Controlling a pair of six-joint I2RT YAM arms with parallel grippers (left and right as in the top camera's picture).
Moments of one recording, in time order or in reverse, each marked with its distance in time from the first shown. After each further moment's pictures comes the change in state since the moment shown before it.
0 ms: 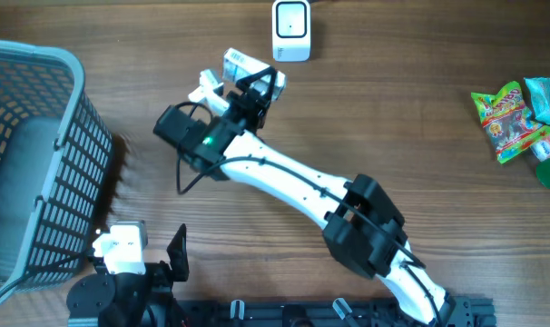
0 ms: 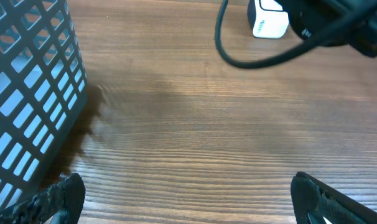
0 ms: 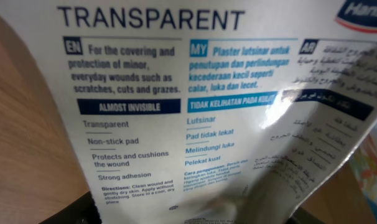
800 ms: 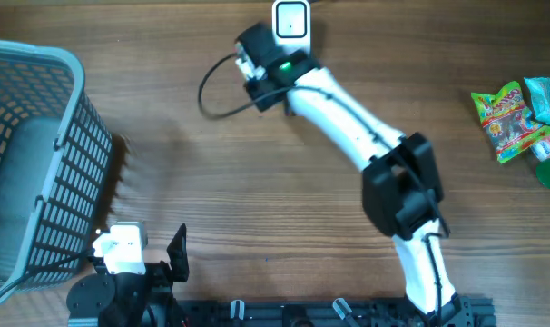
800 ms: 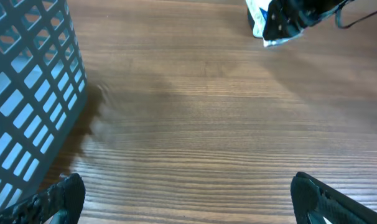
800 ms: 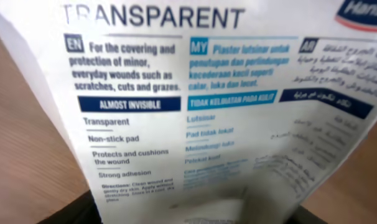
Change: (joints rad) left arm 0.000 0.000 0.000 0.000 0.000 0.000; right arm -0.384 -0.002 0.000 0.188 -1.386 0.126
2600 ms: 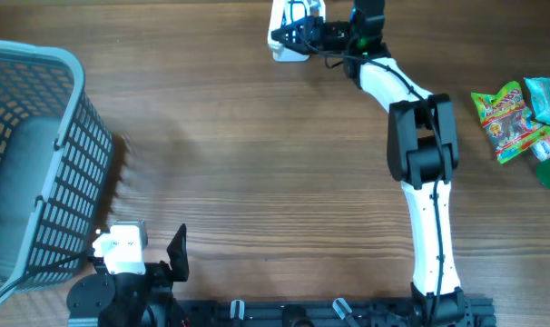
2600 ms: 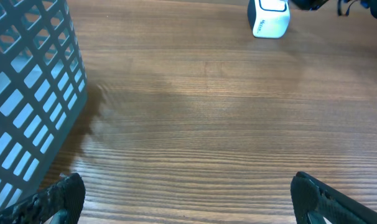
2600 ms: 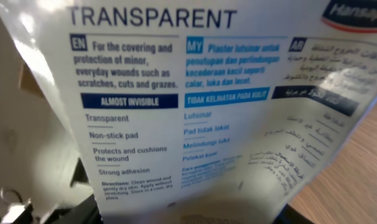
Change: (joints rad) left arm 0.000 0.000 0.000 0.000 0.000 0.000; right arm -0.397 0.350 -0.002 1.498 -1.501 1.092
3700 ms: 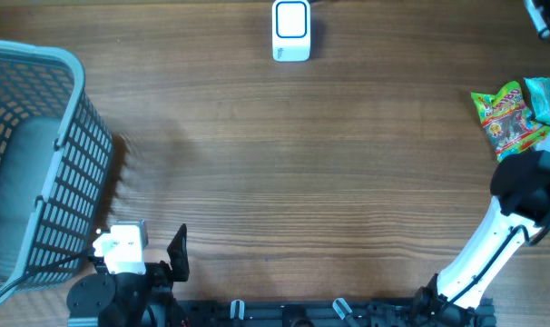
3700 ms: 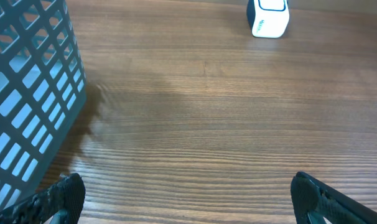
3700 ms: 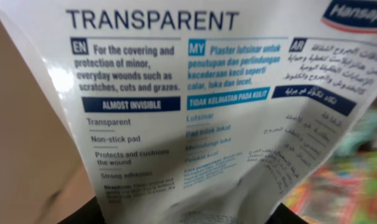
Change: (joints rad) left arm 0.000 0.001 -0.001 -0.001 0.003 0.000; right arm -0.593 -0.340 0.589 -1.917 1.431 -0.492
